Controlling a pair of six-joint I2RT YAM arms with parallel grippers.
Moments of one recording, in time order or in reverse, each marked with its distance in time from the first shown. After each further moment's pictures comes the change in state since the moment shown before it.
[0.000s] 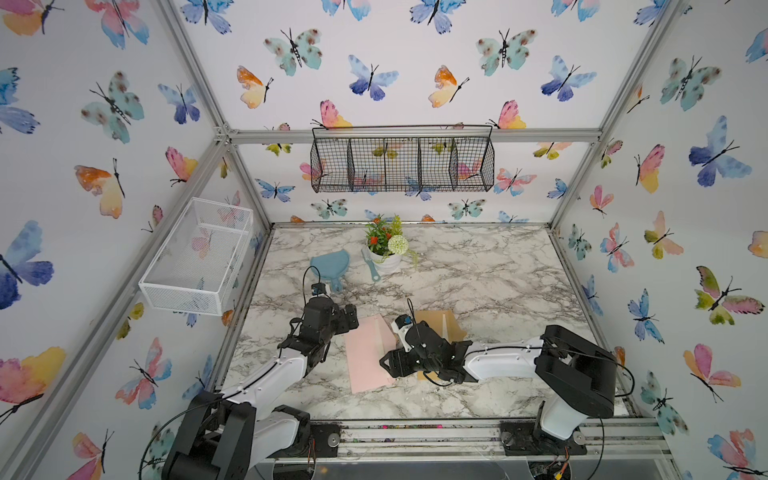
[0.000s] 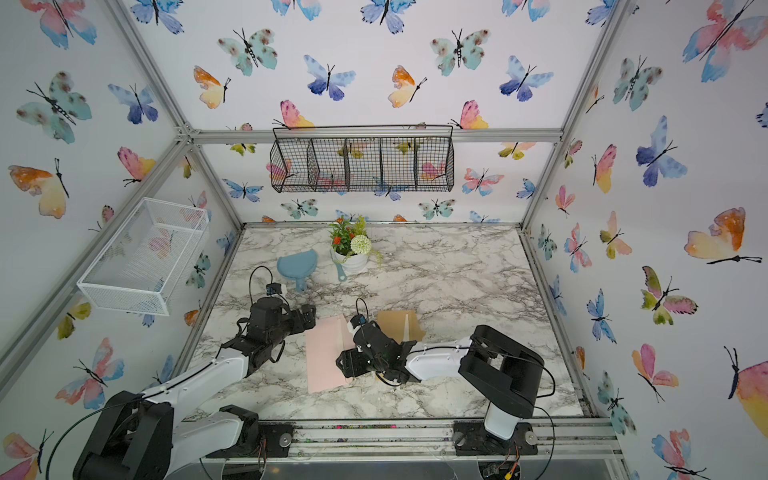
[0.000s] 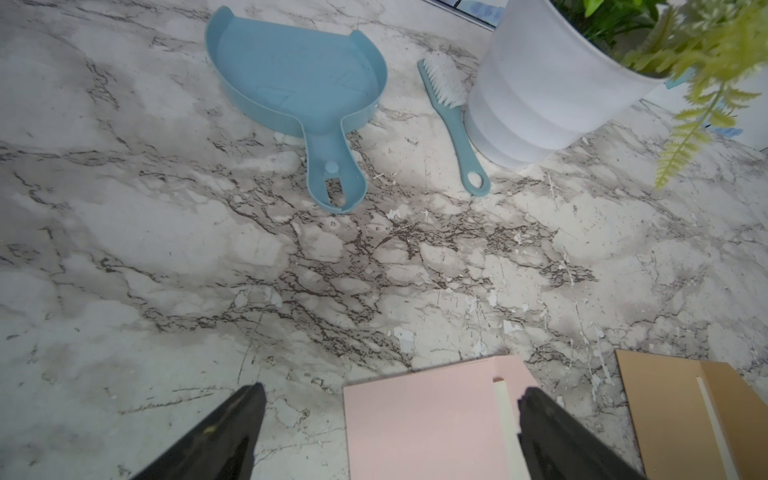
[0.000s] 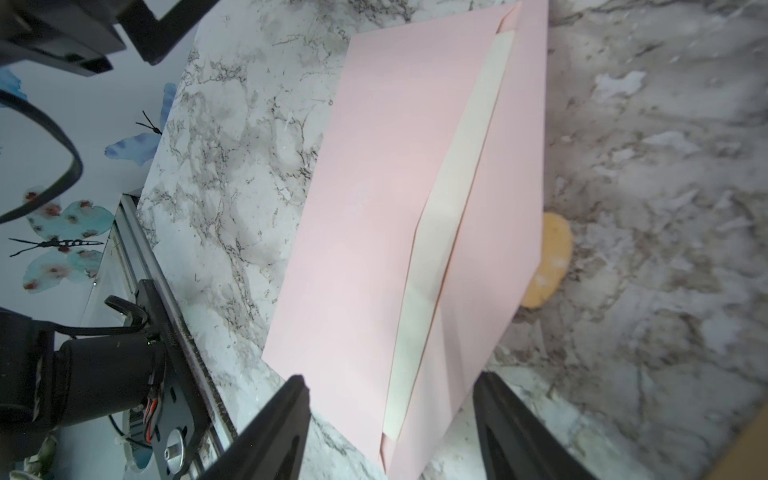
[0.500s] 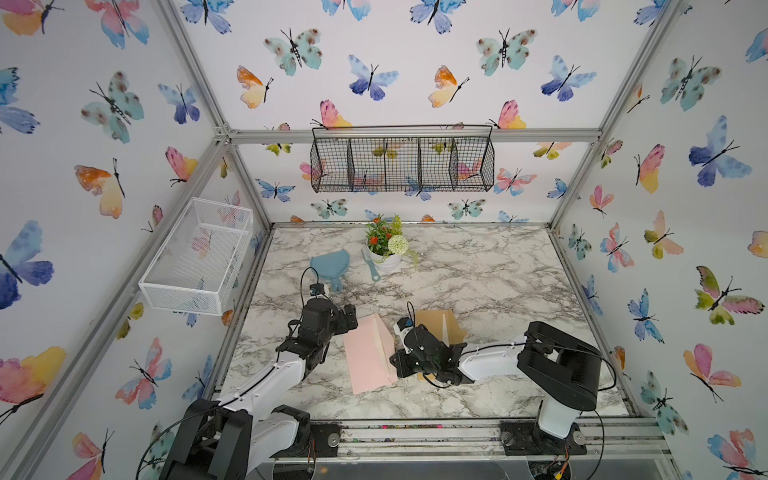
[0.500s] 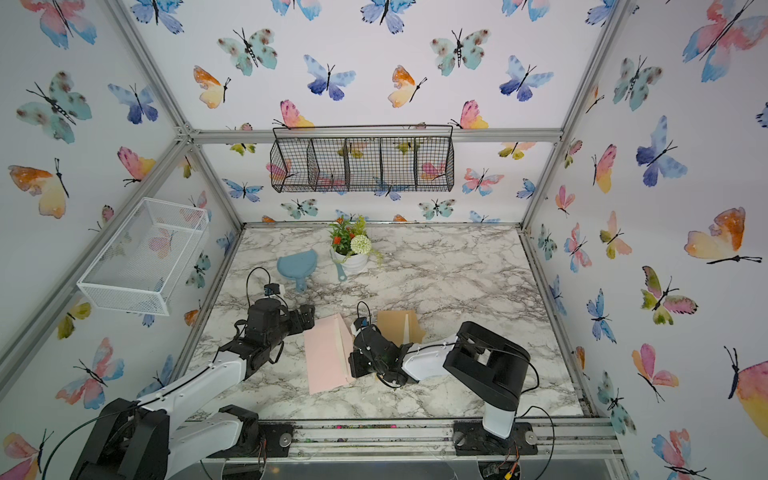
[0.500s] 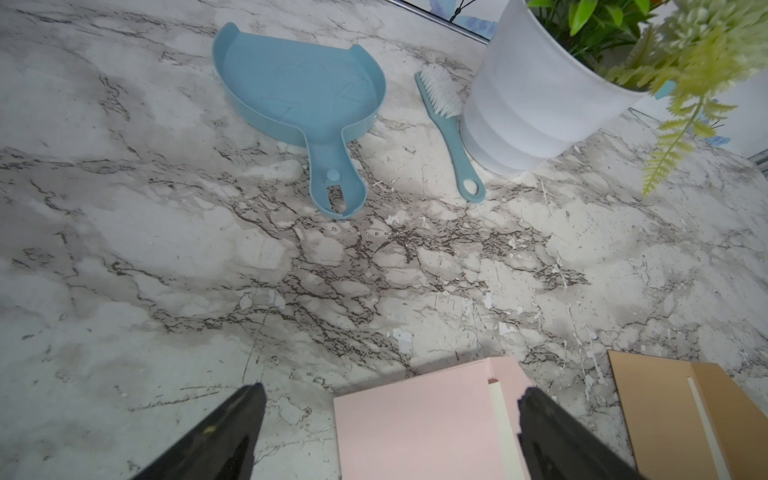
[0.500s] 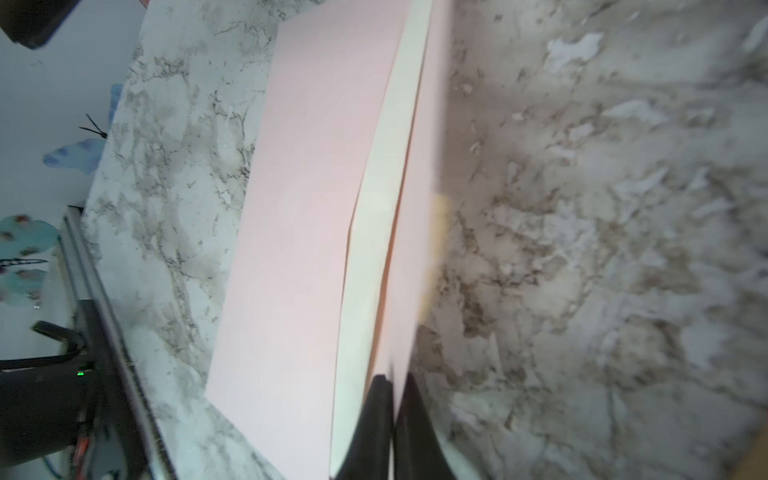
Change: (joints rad) left arm 0.000 -0.025 -0.012 0.000 0.007 0.005; right arm -0.003 0.076 -0.013 0.083 0.025 0.002
